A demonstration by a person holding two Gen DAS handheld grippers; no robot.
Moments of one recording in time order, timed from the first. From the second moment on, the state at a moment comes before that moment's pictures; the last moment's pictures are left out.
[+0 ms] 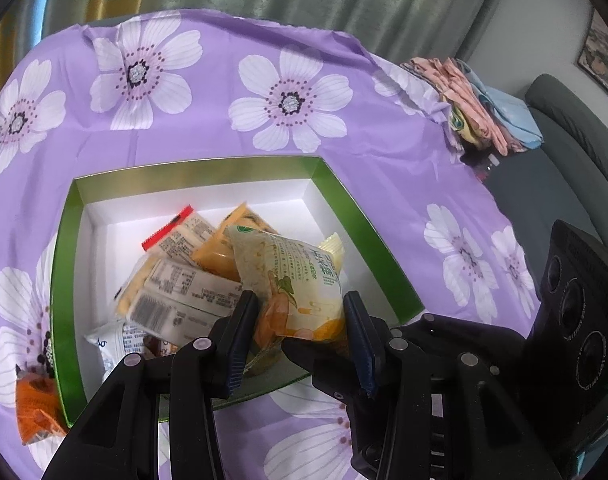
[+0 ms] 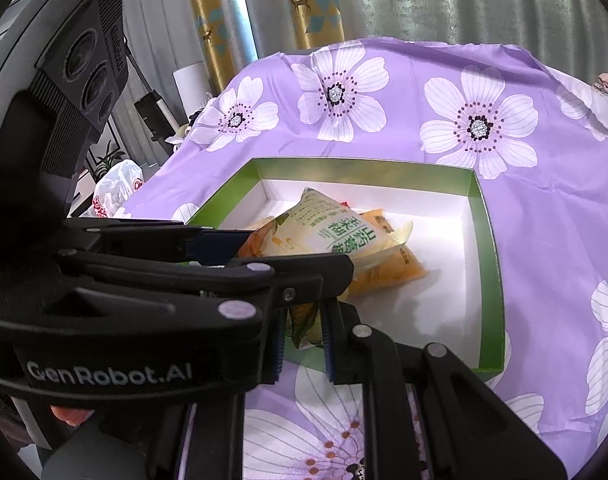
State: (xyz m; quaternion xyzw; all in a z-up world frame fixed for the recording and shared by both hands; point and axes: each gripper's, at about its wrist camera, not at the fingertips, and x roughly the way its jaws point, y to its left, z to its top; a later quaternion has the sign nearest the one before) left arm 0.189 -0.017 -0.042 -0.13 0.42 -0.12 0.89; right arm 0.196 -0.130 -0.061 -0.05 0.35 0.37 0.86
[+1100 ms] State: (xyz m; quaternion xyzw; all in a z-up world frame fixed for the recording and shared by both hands) left arm 0.200 -0.009 -0.054 -0.14 0.43 -0.11 0.88; right arm 0.205 -0.120 -0.069 -0.05 0.37 0.37 0.85
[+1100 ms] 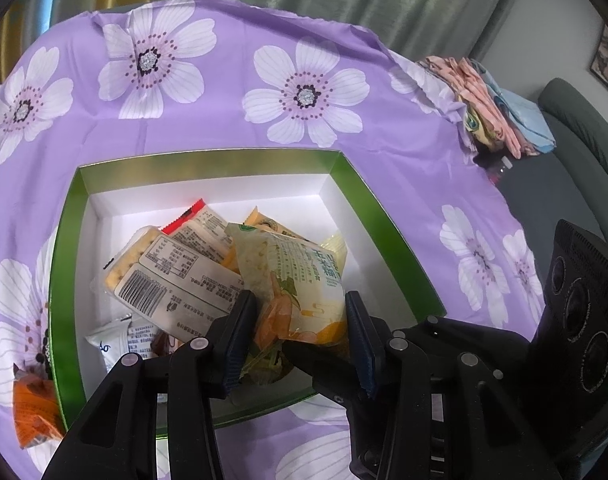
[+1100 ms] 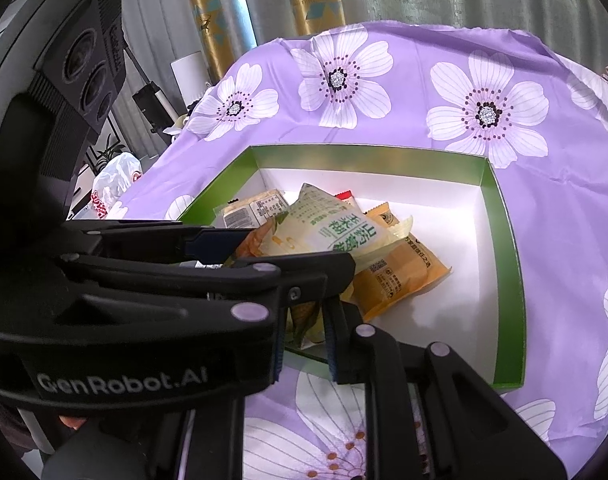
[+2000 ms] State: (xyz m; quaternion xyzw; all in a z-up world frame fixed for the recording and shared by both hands) left arm 0.174 0.007 -0.039 -0.14 0.42 -0.08 0.89; right arm 0.189 -0.125 -0.051 -0.05 0.35 0.34 0.87
